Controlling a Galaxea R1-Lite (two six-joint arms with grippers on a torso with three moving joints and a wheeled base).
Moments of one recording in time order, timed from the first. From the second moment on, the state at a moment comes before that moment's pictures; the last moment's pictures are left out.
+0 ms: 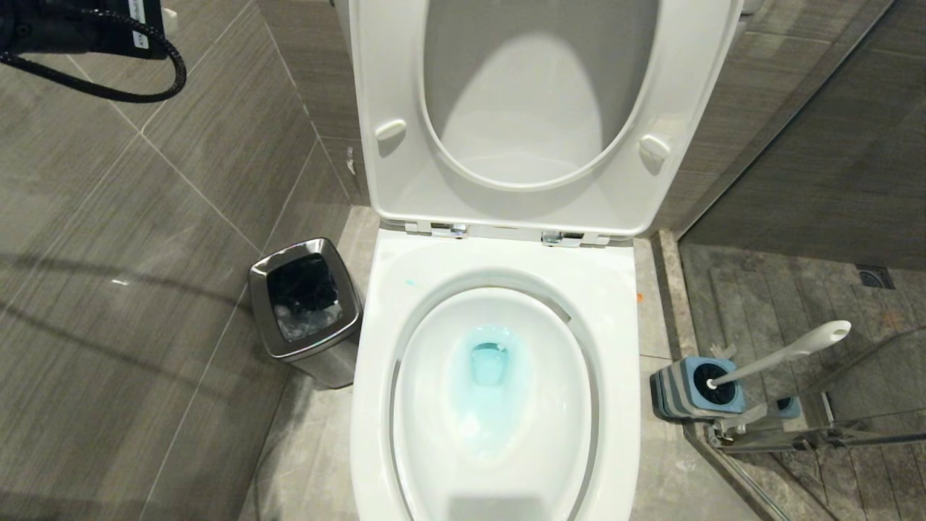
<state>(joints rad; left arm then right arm) -0.20 1.61 -1.94 0.32 0.09 0.19 0.00 0.00 0.00 0.01 -0.01 -0.01</state>
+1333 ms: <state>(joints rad) -0.30 1.85 -1.92 -0.44 0.00 0.11 0.00 0.00 0.00 0.01 -0.01 -0.01</state>
